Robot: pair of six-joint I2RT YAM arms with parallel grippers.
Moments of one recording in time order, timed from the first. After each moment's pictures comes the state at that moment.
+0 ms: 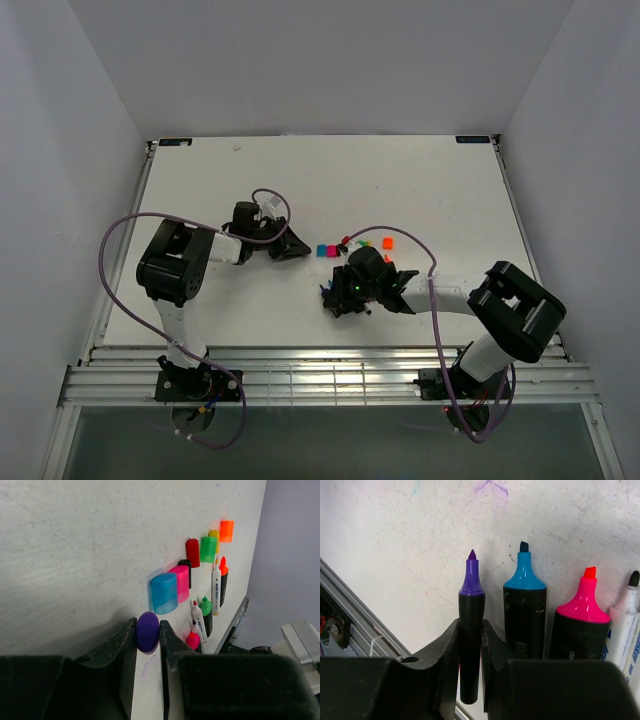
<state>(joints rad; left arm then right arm) -0.30 1.92 0.83 0.42 0.73 -0.77 0.89 1.54 0.61 0.18 -0.21 0.66</state>
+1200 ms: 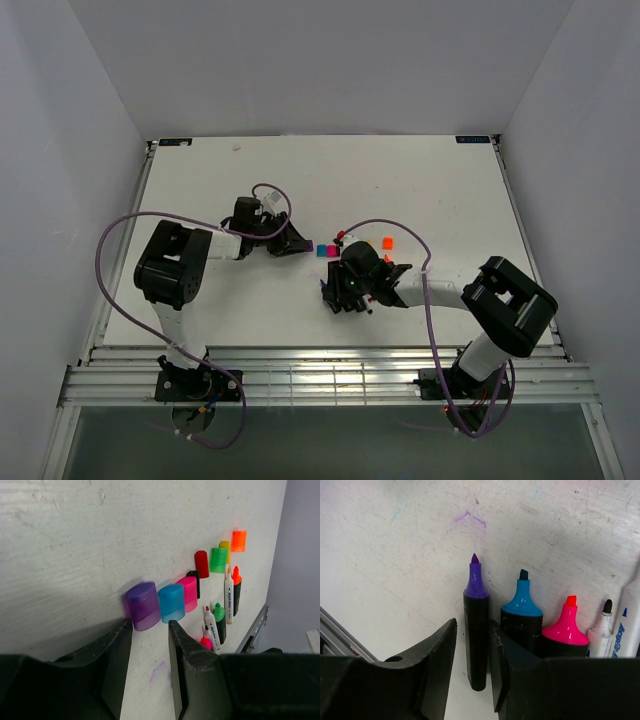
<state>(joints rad) -0.30 1.92 0.90 0.31 0.65 -0.68 0.89 1.59 0.69 0.11 -0.10 0.59</state>
